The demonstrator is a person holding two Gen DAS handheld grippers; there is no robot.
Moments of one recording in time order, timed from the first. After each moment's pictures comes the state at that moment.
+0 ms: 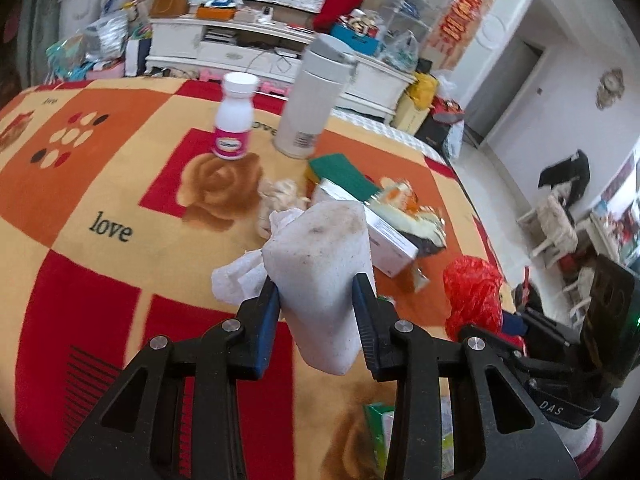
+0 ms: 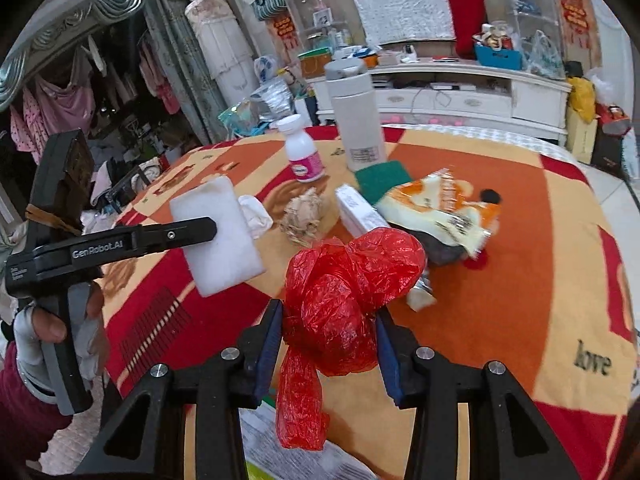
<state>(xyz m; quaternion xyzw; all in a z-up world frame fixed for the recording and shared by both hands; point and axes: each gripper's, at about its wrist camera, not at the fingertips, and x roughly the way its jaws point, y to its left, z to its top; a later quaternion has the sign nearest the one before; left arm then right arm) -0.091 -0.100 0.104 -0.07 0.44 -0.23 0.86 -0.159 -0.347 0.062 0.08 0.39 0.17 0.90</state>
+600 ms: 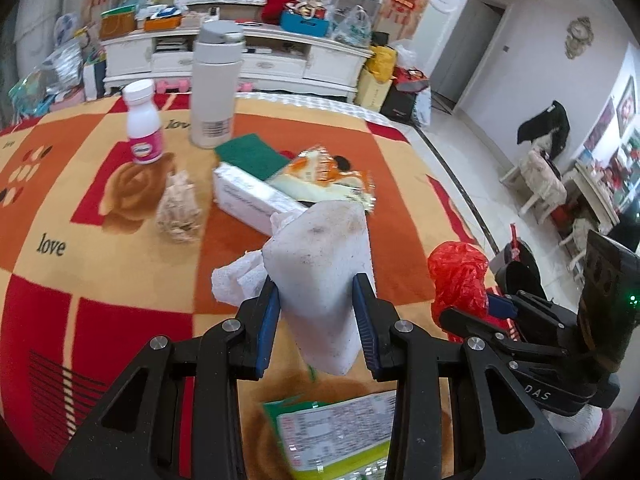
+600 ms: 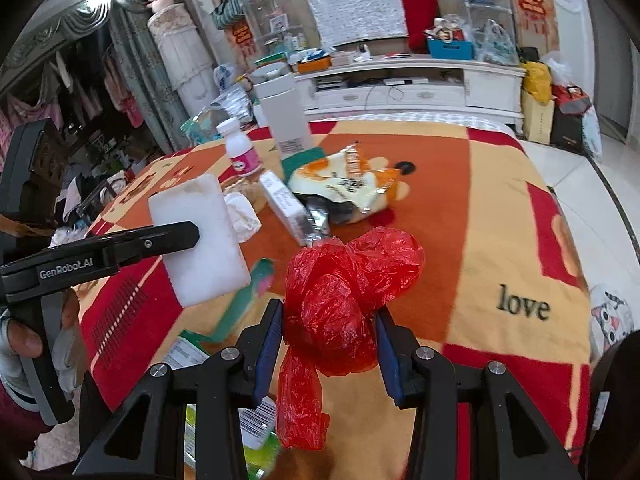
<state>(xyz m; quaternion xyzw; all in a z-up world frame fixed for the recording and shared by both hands) -0.118 -0.186 0.107 -0.01 0.44 -0.28 0.85 -0.198 -0.417 0.049 0.10 0.40 0.10 0.91</state>
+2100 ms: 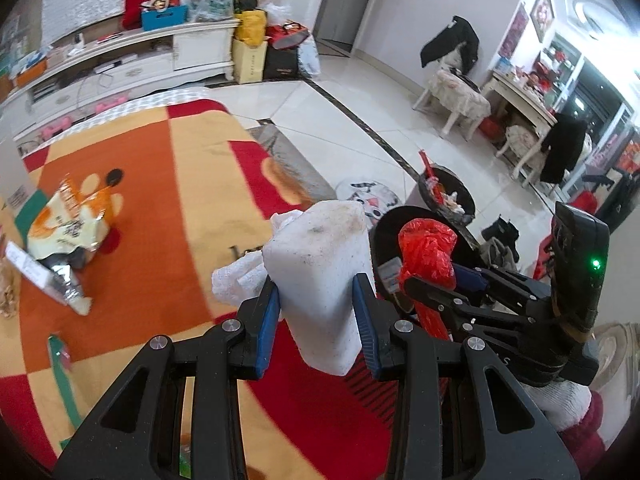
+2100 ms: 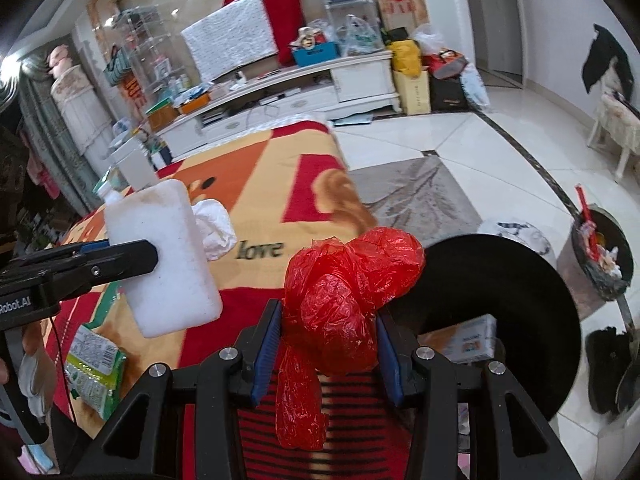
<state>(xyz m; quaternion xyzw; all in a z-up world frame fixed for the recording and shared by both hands) -0.194 -0.403 0.111 0.09 0.44 -0.44 0.78 -0.307 -0.598 0.041 0.17 0.38 -0.08 0.90</state>
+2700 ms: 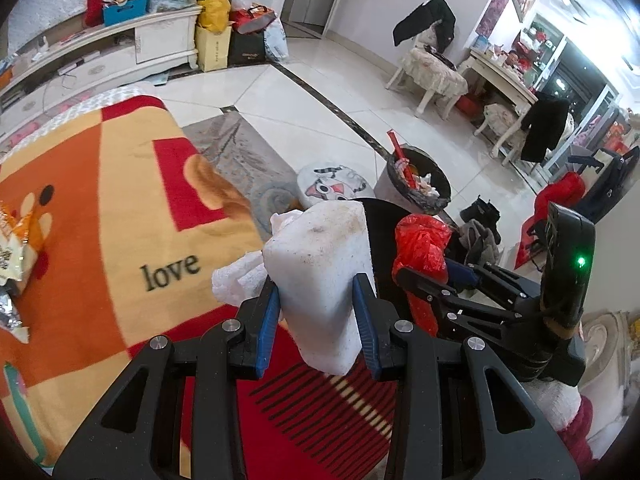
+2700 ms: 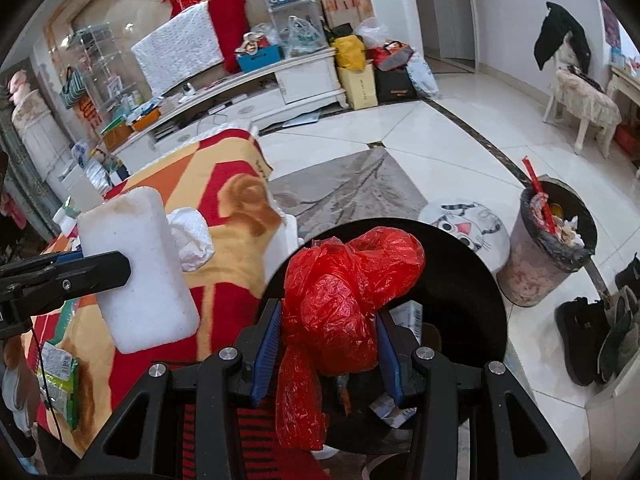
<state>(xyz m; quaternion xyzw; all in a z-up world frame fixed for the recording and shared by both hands) -0.213 -0.475 0.097 0.11 0.46 -0.47 0.74 -0.343 -0.662 0.027 0.20 0.39 -0.15 0.89</state>
